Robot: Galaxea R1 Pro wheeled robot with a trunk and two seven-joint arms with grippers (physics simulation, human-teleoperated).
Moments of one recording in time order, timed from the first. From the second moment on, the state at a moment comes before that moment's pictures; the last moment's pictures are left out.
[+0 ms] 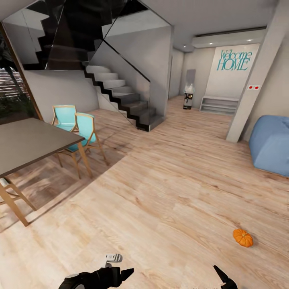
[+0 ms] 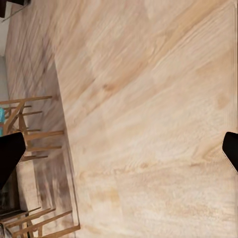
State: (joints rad) left arm -0.26 0.31 -0.77 -1.08 1.00 0.31 -0.15; right arm -0.29 -0.21 -0.32 -0.15 -0.91 0.12 0.83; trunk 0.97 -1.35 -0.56
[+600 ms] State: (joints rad) left arm -0.26 0.31 -0.77 -1.08 1.00 0.31 -0.15; right arm -0.29 -0.21 -0.33 -0.15 -0.91 0.12 0.83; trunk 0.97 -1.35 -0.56
